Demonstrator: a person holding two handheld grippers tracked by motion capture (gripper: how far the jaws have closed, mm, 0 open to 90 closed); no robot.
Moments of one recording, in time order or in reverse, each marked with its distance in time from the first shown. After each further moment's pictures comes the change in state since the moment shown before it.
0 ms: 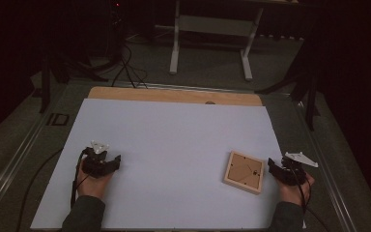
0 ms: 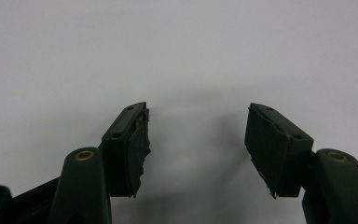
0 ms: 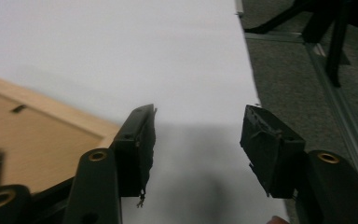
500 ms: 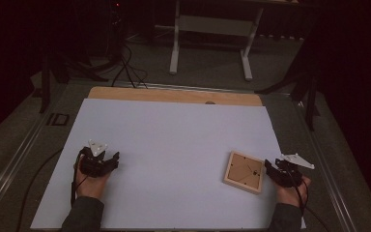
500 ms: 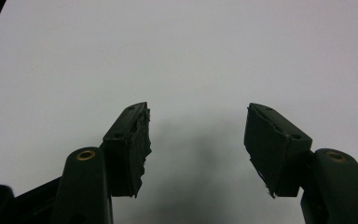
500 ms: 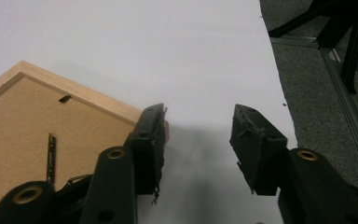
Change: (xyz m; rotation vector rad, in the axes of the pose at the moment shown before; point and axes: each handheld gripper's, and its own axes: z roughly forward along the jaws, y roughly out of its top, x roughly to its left) left arm 0.000 0.003 -0.013 -0.075 0.030 0.016; right arm 0.014 -0.002 -0.006 -0.003 0.038 -0.027
